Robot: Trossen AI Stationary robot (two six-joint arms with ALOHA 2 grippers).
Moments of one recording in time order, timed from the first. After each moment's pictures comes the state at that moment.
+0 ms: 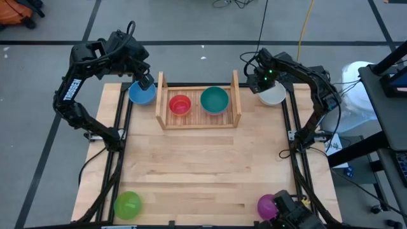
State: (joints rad) left arm 0.52 1.49 2.22 -1.57 -0.27 0.02; right arm -1.05 1.71 1.33 -1.11 -0.11 0.06
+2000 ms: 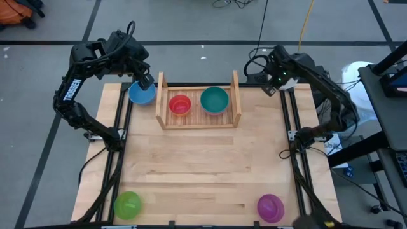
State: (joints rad) left arm 0.52 1.49 2.22 -1.57 -0.27 0.02; right arm -1.00 1.40 1.33 -1.21 0.10 -0.23
